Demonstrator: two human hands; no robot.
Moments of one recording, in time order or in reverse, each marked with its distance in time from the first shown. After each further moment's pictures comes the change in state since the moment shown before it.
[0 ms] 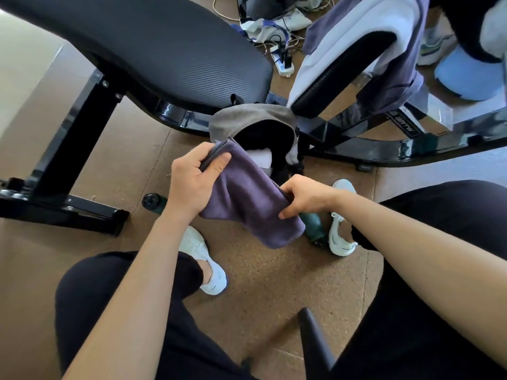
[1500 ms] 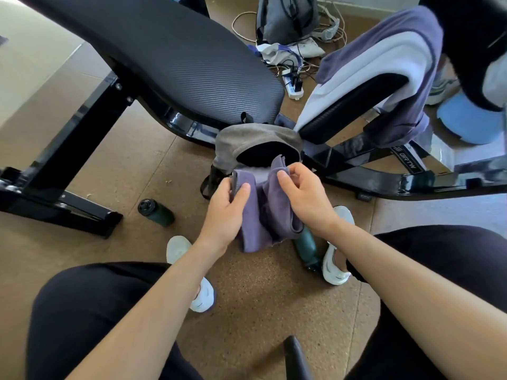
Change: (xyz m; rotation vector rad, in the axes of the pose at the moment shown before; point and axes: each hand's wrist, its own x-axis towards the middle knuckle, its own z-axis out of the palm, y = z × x) left_hand -0.019 0.009 0.057 -0.378 0.036 -0.513; right_hand 0.008 -0.042 -0.006 0.538 0.713 -0.008
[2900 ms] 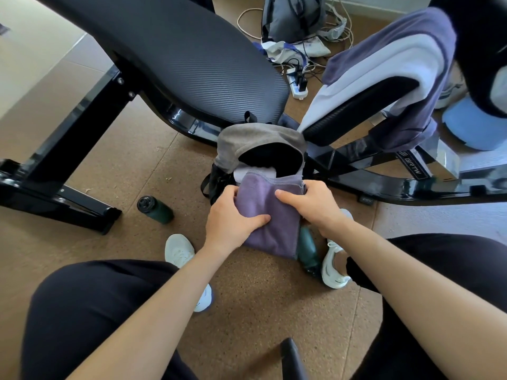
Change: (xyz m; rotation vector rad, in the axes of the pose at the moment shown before) left_hand 0.007 -0.016 0.005 0.553 0.109 0.000; right_hand 0.005 0.005 -0.011 -0.160 -0.082 0.309
